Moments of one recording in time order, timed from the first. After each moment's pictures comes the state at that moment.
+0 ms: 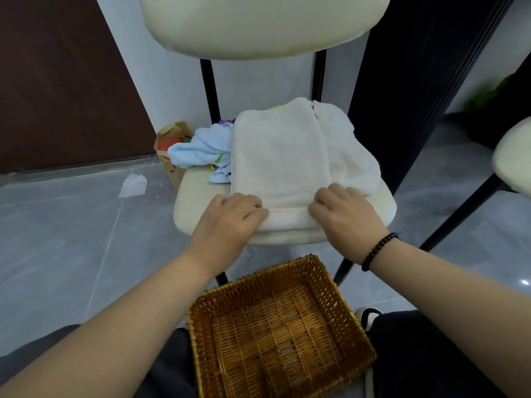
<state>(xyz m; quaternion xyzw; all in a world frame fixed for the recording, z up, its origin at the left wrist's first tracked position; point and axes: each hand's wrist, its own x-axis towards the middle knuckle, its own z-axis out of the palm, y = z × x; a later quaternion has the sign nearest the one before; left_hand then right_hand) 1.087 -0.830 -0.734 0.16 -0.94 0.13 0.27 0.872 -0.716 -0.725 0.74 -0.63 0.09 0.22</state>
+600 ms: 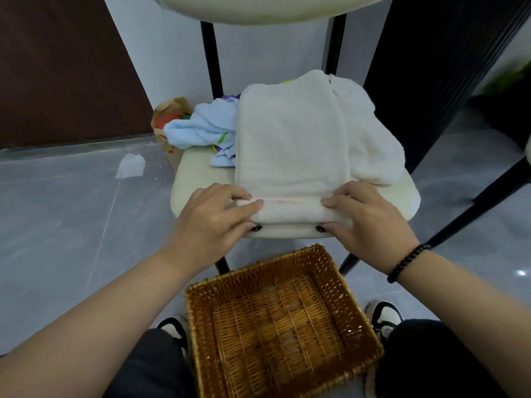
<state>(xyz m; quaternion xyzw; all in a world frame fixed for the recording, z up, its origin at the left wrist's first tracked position) 1.113 -0.849 -0.752 0.19 -0.94 -0.01 0.27 0.872 -0.707 -0.739 0.69 -0.67 0.24 0.07</state>
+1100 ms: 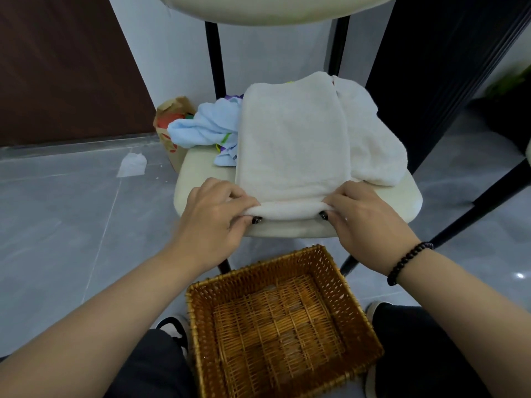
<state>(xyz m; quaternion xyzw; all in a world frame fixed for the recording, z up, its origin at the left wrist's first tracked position) 1.113 -0.839 -0.743 0.26 -0.92 -0.07 0.27 0.886 -0.712 -0.730 0.69 -0.69 0.22 0.04</state>
